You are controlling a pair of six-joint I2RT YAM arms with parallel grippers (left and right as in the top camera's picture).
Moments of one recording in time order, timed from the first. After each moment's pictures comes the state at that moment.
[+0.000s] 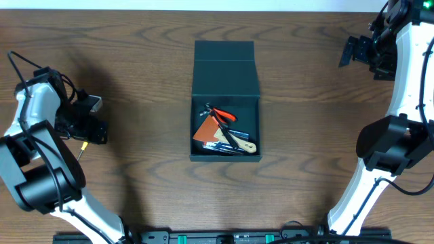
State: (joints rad) left arm 0.42 1.96 1.35 -1.07 0.02 0.67; right arm -0.24 2.22 2.38 -1.61 -0.06 0.15
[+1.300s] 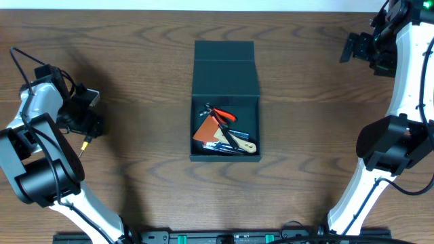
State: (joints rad) left arm 0.42 2.01 1.34 -0.86 -0.01 0.69; right arm -0.24 2.22 2.38 -1.57 -0.06 0.15
